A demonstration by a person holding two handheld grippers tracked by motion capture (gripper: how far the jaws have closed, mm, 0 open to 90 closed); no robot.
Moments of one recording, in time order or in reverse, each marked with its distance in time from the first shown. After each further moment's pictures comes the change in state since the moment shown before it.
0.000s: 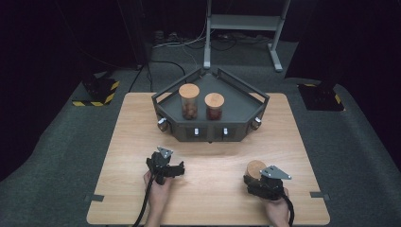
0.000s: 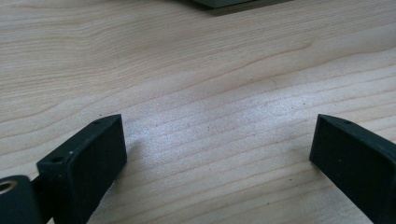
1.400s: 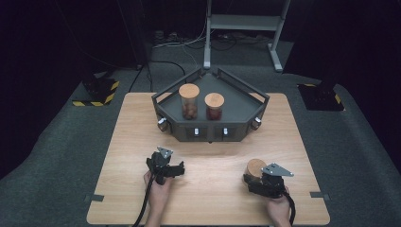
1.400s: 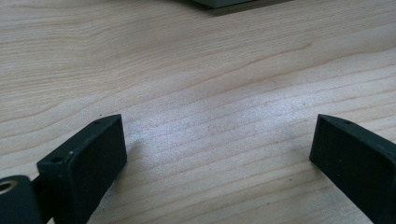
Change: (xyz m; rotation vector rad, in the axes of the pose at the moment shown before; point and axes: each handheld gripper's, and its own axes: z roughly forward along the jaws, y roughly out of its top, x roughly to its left) left arm 0.000 0.000 0.000 0.000 0.000 0.000; right arm -0.004 0.010 -0.003 0.001 0.053 0.016
